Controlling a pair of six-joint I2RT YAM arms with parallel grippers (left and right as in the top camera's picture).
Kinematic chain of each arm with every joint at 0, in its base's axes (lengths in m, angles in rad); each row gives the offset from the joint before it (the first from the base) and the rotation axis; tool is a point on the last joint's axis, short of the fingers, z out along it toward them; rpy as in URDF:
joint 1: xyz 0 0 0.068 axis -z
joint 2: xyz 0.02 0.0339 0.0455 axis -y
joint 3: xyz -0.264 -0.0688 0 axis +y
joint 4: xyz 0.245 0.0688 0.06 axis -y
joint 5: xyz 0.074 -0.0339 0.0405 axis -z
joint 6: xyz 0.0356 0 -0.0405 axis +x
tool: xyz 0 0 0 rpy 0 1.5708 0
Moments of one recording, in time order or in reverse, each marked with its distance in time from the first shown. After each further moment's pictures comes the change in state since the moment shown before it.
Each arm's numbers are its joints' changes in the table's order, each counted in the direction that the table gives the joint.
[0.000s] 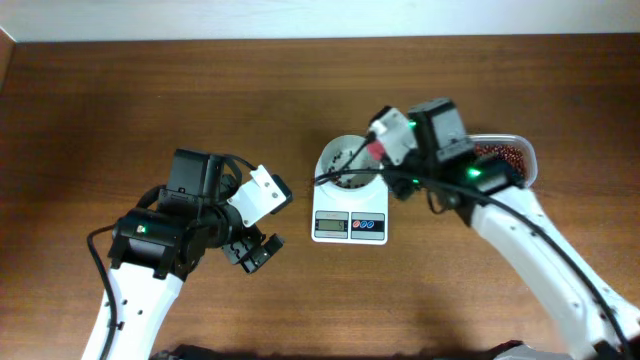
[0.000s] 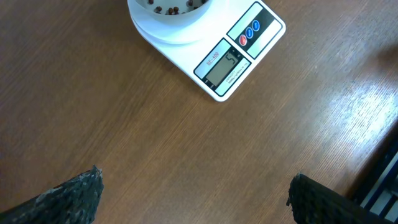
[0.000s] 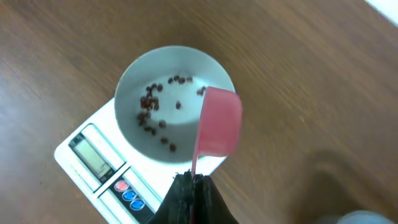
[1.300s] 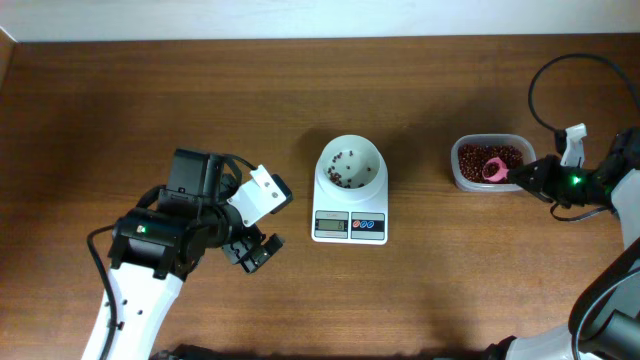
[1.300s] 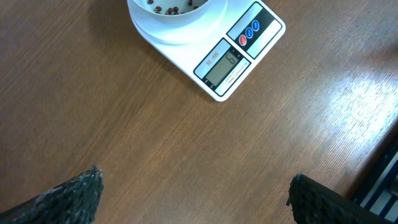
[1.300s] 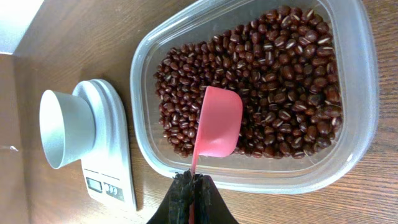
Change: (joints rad) left arm 0.000 0.000 0.000 0.000 0.000 0.000; right arm 0.921 -0.280 0.029 -0.166 -0.635 0.134
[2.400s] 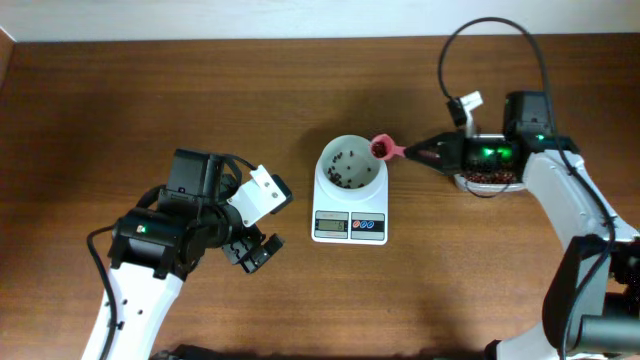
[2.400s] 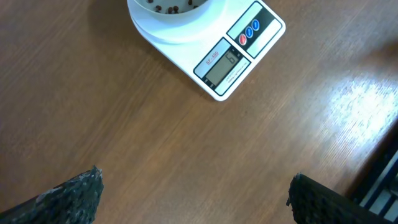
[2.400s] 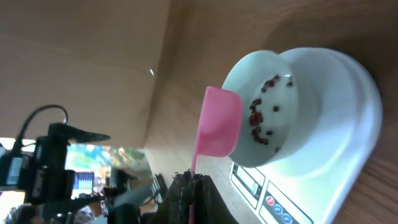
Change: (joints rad) left arm 0.000 0.000 0.000 -0.001 0.000 0.000; right arm -0.470 -0.002 0.006 0.264 -0.418 0.293
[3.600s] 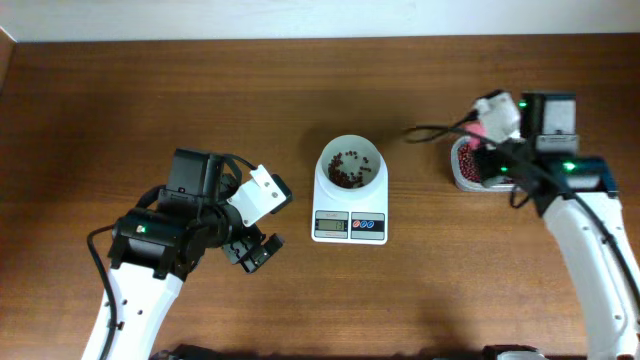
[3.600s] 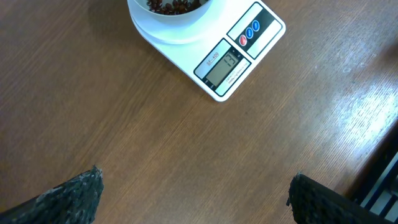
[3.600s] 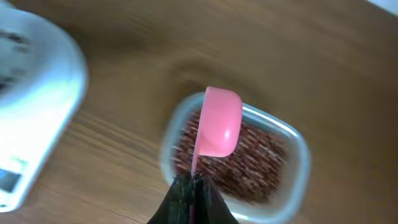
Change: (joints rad) left arm 0.000 0.000 0.000 0.001 0.000 0.000; right arm -0.043 0.348 -0.021 -0.183 1.115 -0.526
